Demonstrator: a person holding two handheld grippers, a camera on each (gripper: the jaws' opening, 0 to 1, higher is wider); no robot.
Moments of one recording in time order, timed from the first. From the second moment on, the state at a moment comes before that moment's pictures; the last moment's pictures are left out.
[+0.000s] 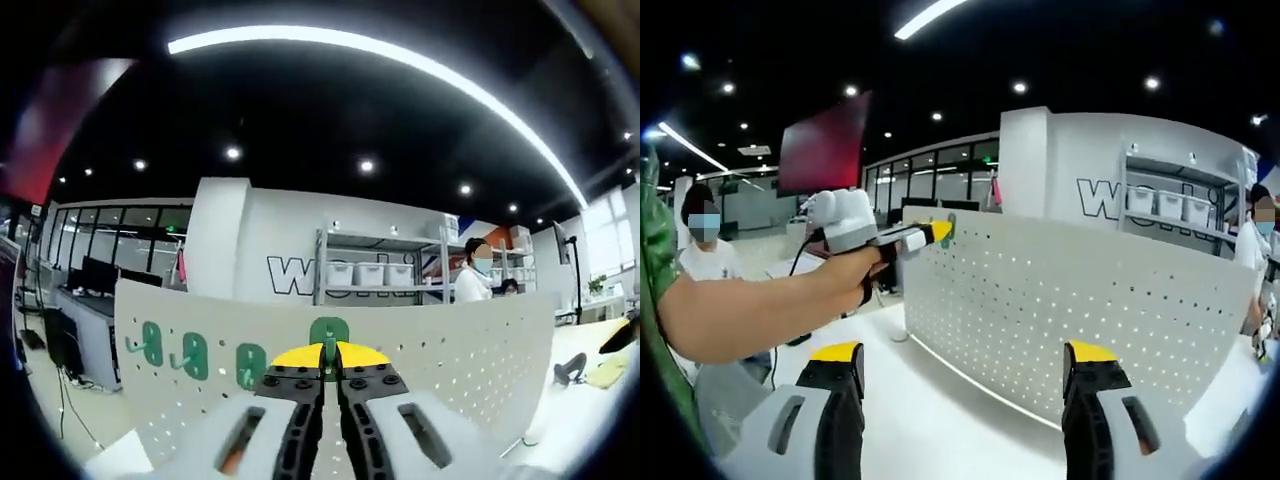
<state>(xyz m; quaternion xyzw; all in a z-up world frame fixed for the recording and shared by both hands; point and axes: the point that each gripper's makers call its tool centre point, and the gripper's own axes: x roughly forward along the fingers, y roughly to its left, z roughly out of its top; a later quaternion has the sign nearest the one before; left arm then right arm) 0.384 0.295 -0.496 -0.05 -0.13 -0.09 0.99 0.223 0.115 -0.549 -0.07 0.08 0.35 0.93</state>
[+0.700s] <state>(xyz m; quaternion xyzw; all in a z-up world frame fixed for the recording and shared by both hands) 0.407 0.298 -0.509 -0.05 -0.11 -0.07 0.99 0.229 0.113 -0.556 -0.07 0.09 0.35 0.93</state>
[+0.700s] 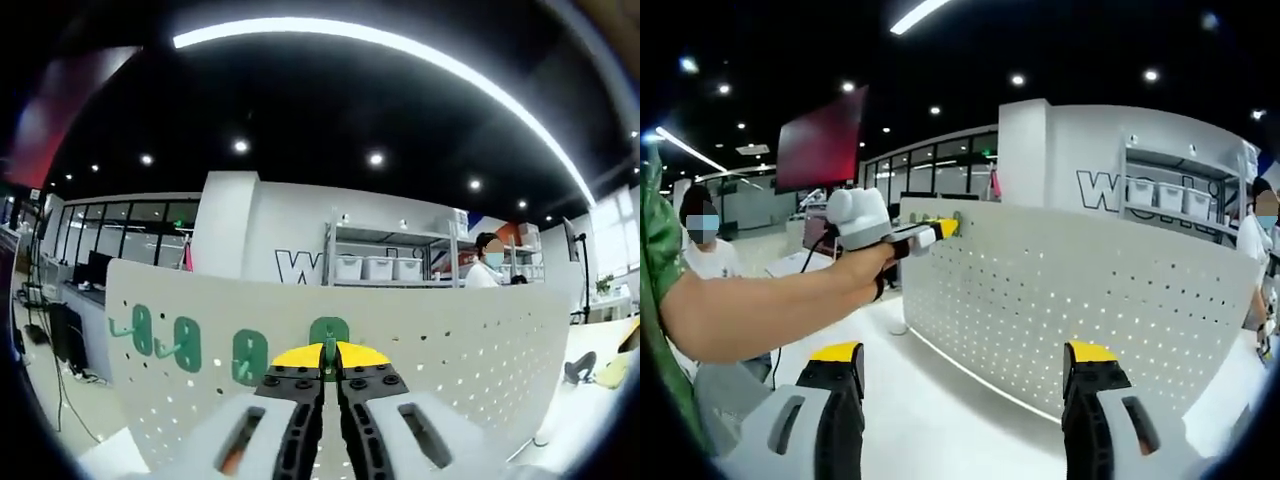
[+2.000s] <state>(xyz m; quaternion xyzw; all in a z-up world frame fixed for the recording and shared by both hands) 0.420 0.295 -0.529 -0.01 -0.11 -0.06 0.99 0.231 0.110 -0.572 -0.07 0.10 0.35 0.93</state>
